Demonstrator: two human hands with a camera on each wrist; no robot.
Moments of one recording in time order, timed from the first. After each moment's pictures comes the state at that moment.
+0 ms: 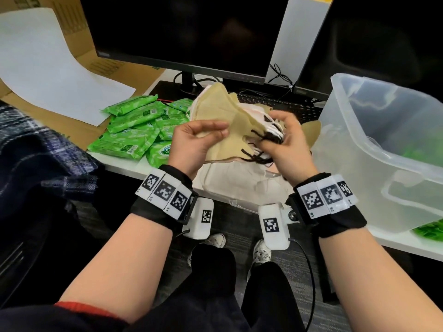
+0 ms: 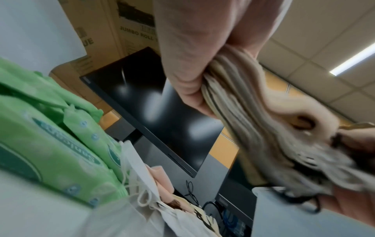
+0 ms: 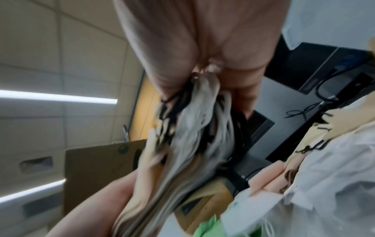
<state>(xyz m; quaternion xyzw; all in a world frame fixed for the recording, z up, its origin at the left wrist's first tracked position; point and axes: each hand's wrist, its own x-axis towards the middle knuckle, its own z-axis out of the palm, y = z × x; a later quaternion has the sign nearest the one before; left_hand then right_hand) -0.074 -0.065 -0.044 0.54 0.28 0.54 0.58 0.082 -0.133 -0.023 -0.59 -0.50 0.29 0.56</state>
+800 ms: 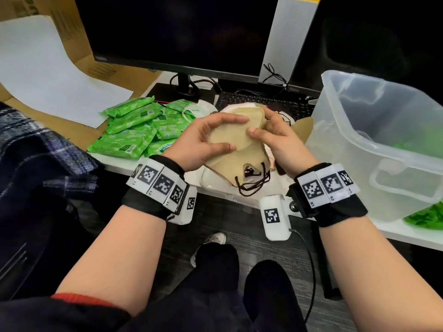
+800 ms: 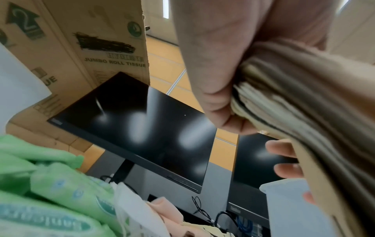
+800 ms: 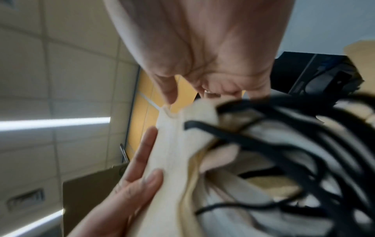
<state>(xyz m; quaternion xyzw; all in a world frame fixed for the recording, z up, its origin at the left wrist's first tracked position) -0.086 -0.078 -0.022 0.75 0.17 0.36 0.52 0.079 -0.141 -0.015 -0.58 -0.48 0.38 0.54</state>
